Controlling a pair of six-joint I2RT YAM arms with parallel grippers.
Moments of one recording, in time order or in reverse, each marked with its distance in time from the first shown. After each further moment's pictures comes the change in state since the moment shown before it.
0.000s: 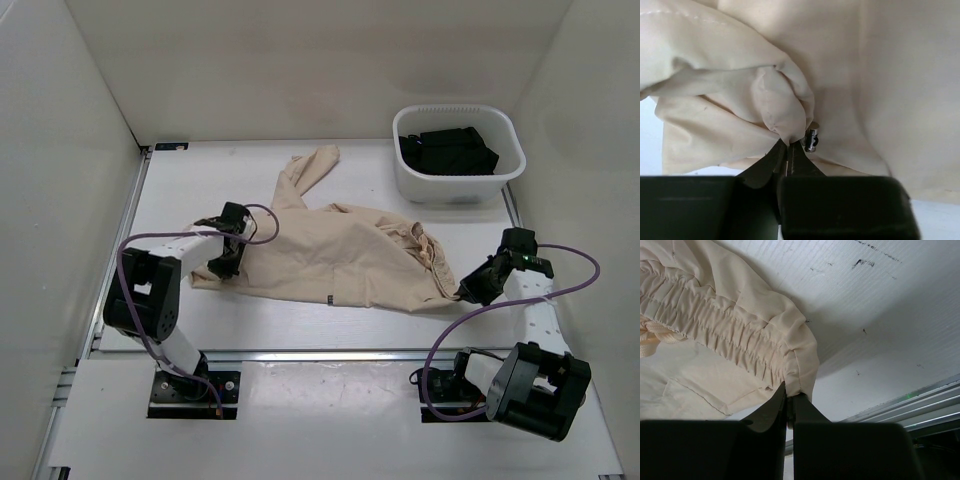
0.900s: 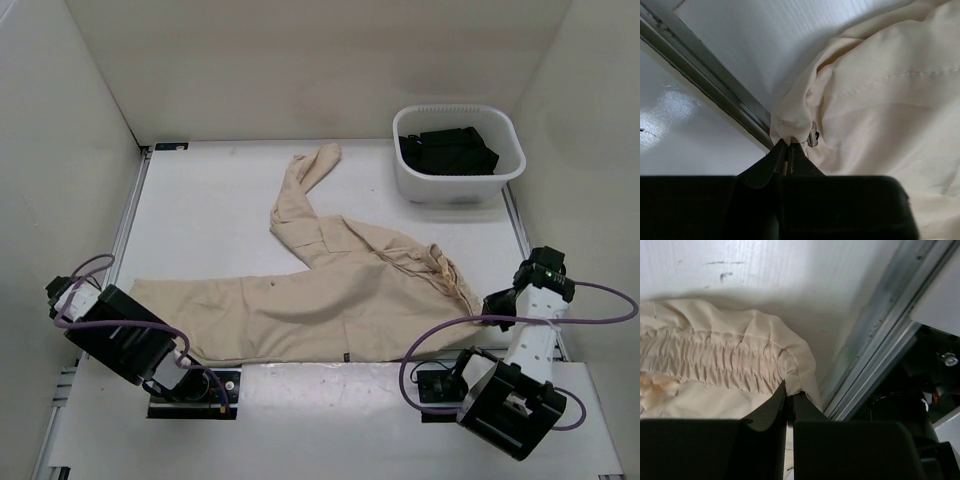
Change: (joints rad) left arm 1.287 -0.238 -0.148 -0.254 0.258 -0.008; right arm -0.241 -0.130 0.008 -0.237 0.166 0.078
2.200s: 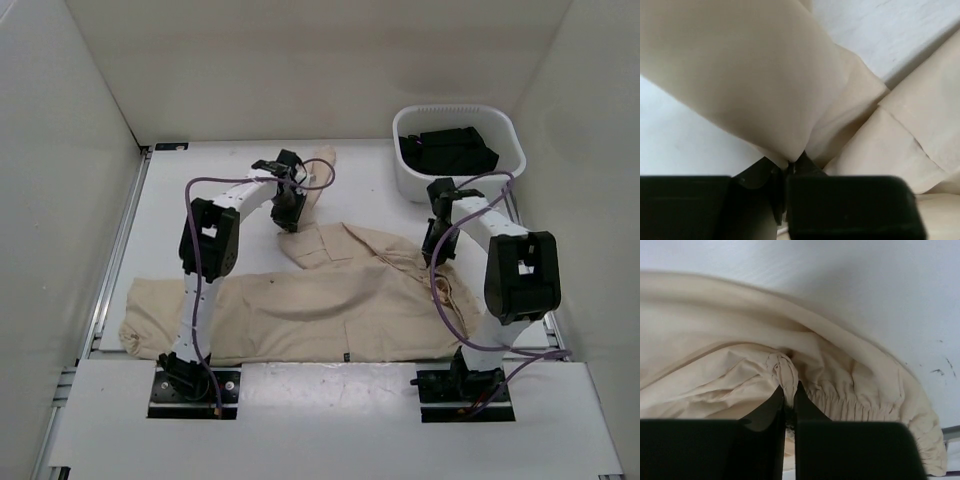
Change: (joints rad) left arm -1.414 0.935 1.157 -0.044 0.175 0.006; right arm 0.684 0.782 0.478 0.206 0.091 -0.246
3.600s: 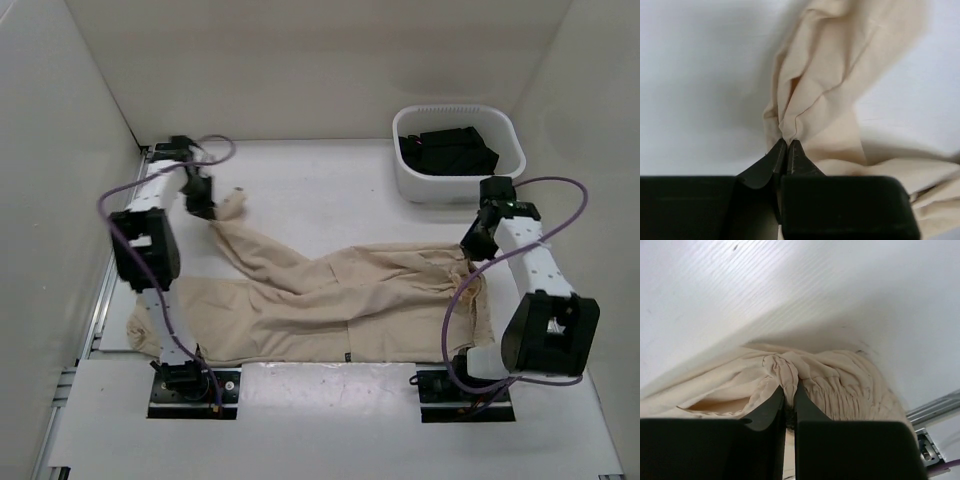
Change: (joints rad) left arm 0.408 -0.224 -0.182 -0.057 0.050 -0.003; right arm -0.200 -0.313 -0.094 -0.007 0.072 0.033
